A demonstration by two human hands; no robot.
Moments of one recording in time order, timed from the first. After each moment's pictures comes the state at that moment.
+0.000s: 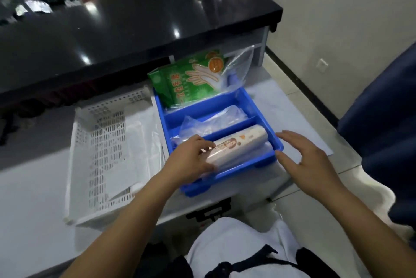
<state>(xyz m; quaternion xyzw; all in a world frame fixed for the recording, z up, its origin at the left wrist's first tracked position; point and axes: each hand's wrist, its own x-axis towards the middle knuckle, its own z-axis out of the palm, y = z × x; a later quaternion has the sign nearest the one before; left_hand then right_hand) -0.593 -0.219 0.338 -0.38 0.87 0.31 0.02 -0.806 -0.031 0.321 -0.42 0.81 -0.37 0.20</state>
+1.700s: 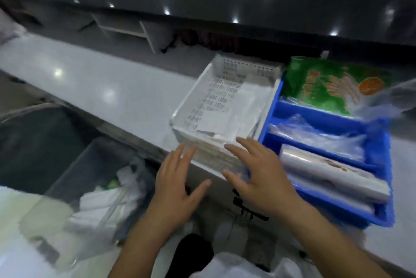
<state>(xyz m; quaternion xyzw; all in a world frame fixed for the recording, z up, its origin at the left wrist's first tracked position) -0.441 -0.055 0.330 -0.72 0.63 0.20 -0.22 -0.646 -0.123 0.352 -0.82 0.48 -0.17 0.26</state>
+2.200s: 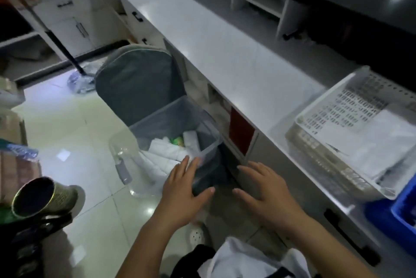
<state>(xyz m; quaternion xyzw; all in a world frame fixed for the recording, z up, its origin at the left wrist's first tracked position) -0.248 0.097 0.298 -0.85 0.39 0.29 -0.22 -0.427 -0.049 0.318 -0.89 0.34 0.04 0.32</state>
